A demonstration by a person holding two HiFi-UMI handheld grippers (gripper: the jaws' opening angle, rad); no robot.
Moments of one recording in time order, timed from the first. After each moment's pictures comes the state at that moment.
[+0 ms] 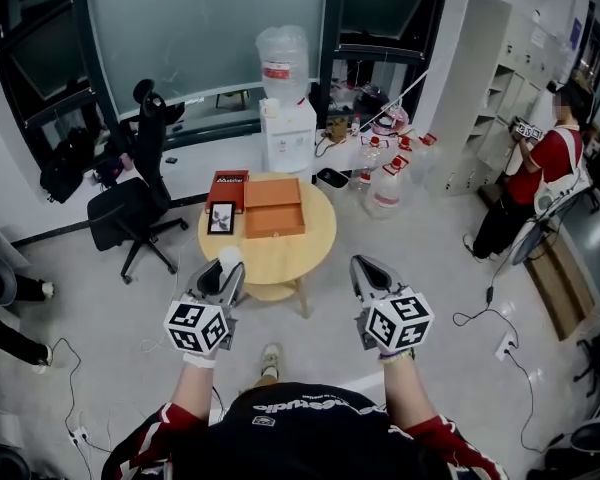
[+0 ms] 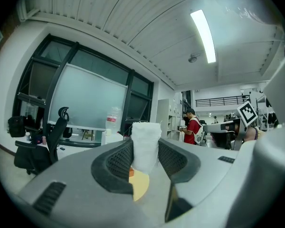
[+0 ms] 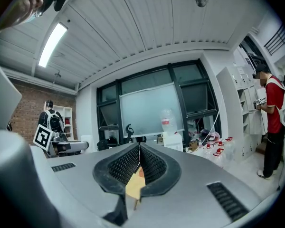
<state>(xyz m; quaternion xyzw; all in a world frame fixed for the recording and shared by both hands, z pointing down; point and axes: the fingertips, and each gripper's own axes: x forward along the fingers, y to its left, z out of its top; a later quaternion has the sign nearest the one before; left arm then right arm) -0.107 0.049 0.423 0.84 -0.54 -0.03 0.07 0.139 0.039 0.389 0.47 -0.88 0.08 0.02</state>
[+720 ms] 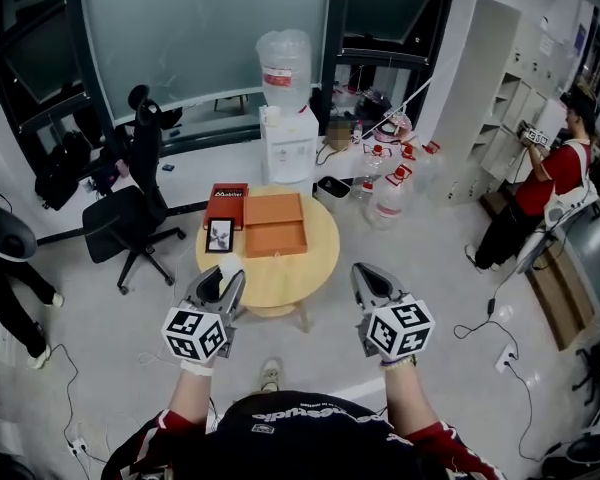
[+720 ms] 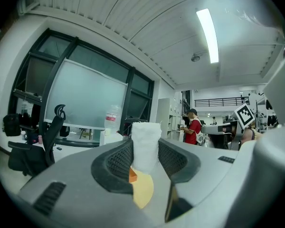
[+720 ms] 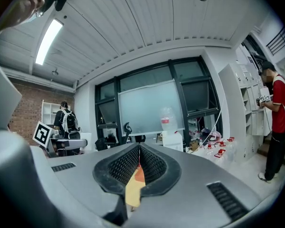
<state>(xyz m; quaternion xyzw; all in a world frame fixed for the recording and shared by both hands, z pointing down) -0.118 -0.022 0.420 0.85 -0.52 -0.02 0.08 0.128 -0.036 0.390 0.47 -0.88 0.09 0.04</state>
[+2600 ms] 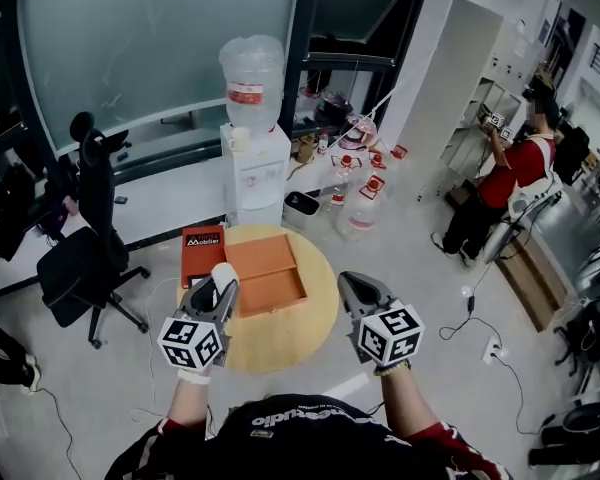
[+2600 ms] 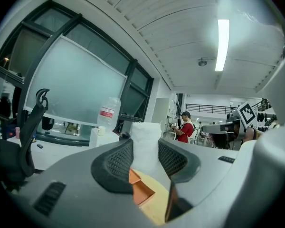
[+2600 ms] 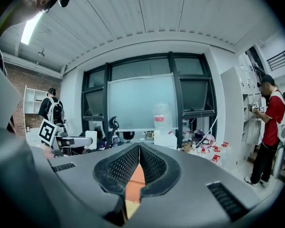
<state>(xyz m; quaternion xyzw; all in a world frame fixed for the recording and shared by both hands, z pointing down) -0.196 -0.270 0.443 0.88 -0.45 -0.04 0.12 0.032 -0.239 0.391 0.52 -0.85 0.07 0.09</state>
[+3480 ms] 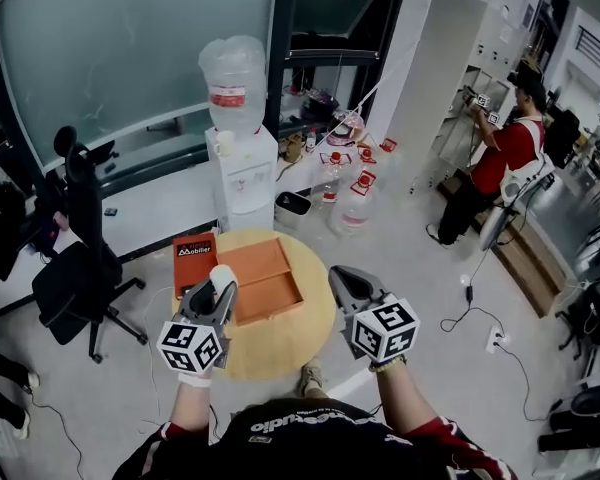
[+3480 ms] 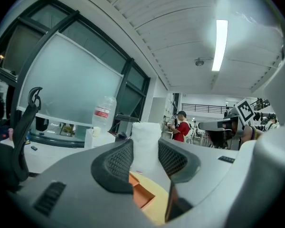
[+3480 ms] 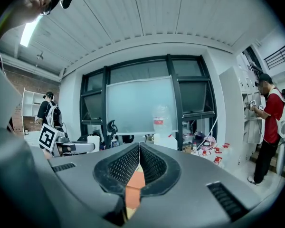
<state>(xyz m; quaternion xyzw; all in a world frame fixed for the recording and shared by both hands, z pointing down) -0.174 -0.294 0.445 0.90 -0.43 -0.04 0.11 0.035 -0.261 0.385 0.53 -0.84 0.07 0.06</state>
